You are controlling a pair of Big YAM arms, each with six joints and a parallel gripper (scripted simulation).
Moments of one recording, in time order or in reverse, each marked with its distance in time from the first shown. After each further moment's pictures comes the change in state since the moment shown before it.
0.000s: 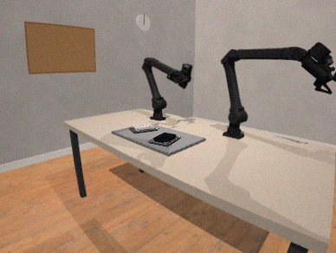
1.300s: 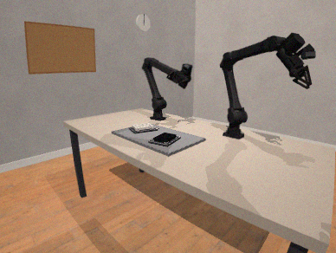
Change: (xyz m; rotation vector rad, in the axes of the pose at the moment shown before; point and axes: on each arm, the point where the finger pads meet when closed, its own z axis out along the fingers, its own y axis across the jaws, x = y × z) left arm 0.114 -0.019 -0.132 0.209 0.340 0.582; right arm 0.000 0.000 0.000 0.000 0.000 0.000
